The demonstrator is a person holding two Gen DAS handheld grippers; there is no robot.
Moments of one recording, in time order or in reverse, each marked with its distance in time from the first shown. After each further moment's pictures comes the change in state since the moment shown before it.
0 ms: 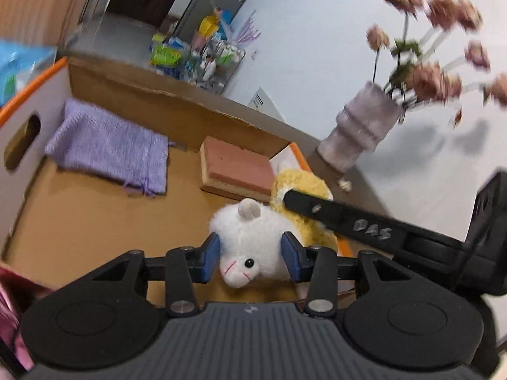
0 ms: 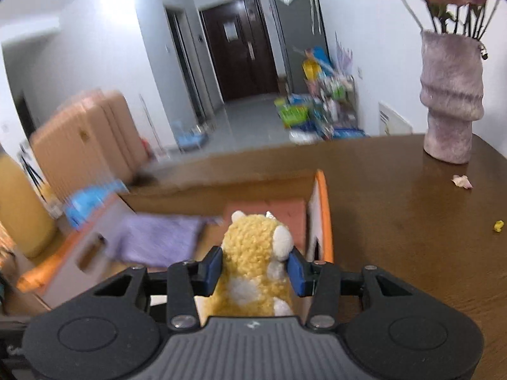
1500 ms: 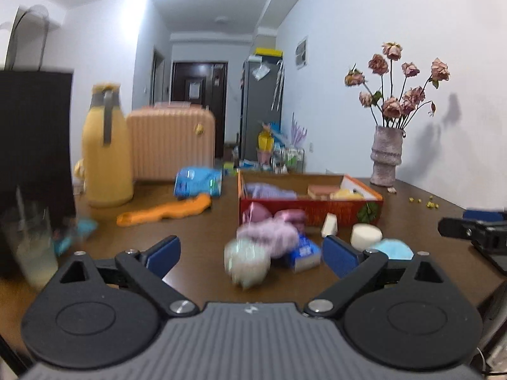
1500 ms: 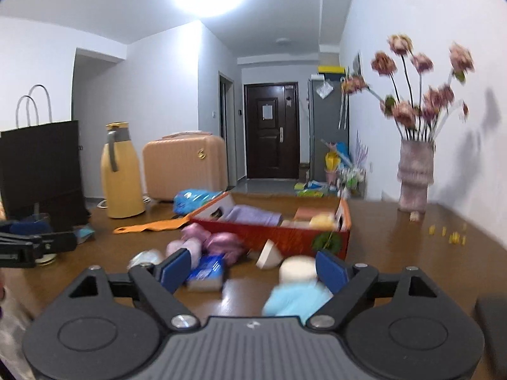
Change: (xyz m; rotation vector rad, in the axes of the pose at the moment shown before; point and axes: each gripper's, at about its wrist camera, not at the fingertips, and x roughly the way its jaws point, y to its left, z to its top) left arm -0.364 0.012 -0.238 0.305 -0.435 0.364; right arm -0.311 0.122 -0.238 -0.170 -0.363 0.044
